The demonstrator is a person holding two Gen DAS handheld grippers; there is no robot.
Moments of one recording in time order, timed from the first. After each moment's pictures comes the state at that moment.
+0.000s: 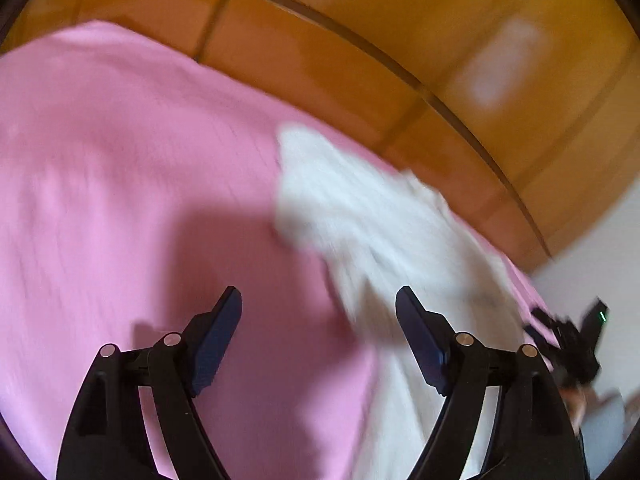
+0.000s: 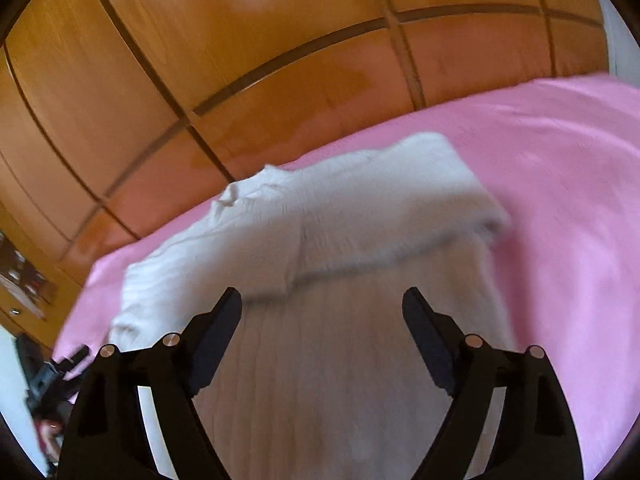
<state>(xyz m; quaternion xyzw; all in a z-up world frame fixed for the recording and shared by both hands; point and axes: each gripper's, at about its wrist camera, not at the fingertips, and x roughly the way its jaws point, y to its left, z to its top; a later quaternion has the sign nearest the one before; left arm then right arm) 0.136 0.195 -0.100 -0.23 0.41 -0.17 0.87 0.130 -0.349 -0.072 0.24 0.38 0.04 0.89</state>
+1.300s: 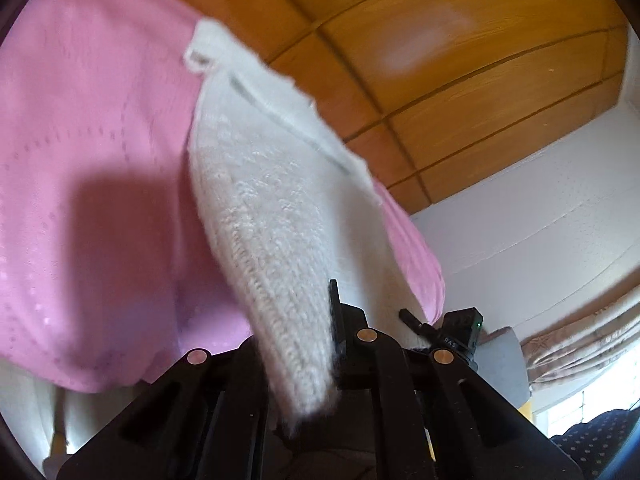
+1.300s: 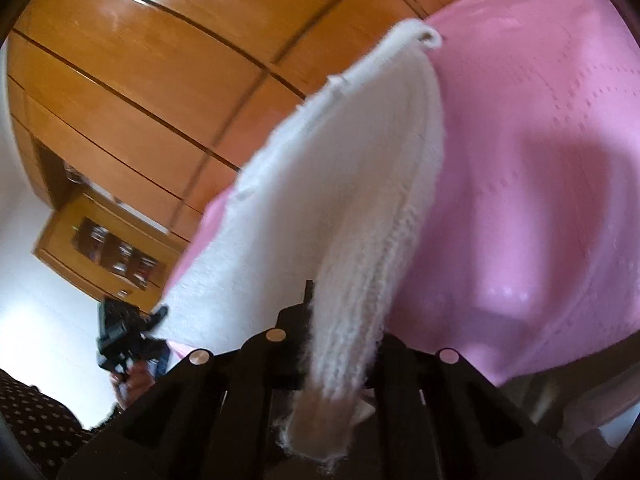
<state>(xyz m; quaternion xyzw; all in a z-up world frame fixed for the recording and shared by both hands) 0.001 0.134 -0.088 -0.33 0.42 -0.34 0.78 -0.058 -0.352 -0.104 0.37 0.35 0.22 0.83</state>
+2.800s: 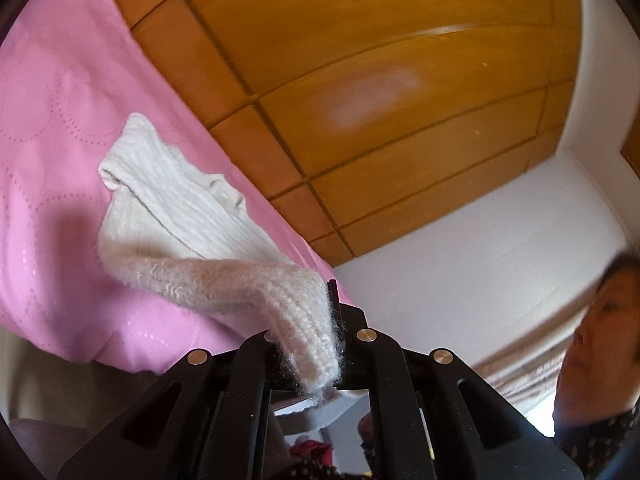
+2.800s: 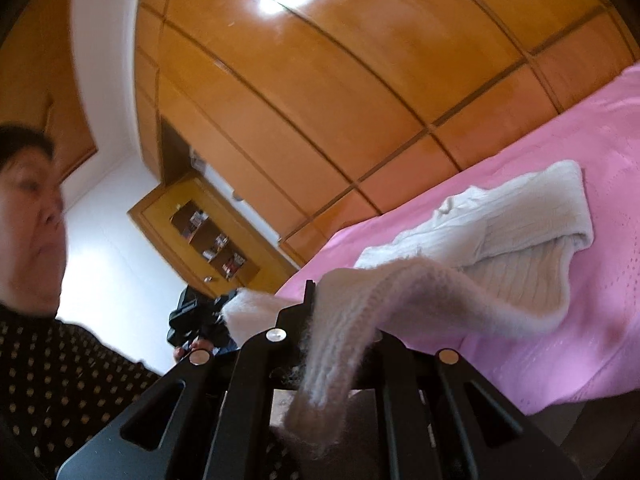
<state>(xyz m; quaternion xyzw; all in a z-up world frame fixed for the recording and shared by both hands) -0.020 0.207 -0.008 -0.44 0.32 -0.39 0.75 -0.113 -0.331 -0.001 0.34 0.23 0.38 0.83</state>
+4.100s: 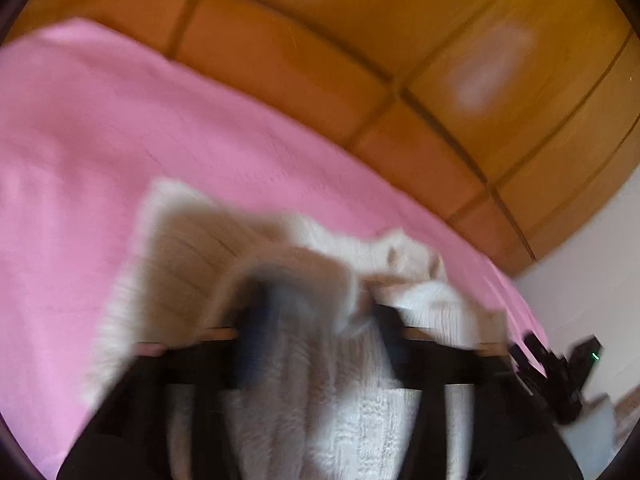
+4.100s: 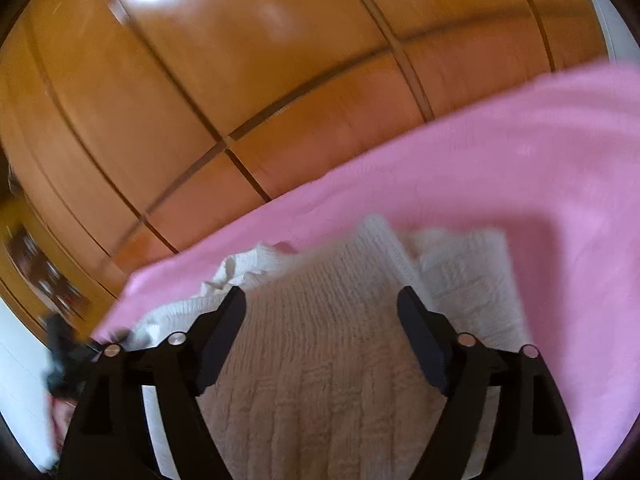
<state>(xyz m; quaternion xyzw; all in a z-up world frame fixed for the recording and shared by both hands) 0.177 0.134 -0.081 -0.24 0.36 -0.16 0.89 0.105 -0.333 -0.066 0.21 0.30 0.05 0.93</state>
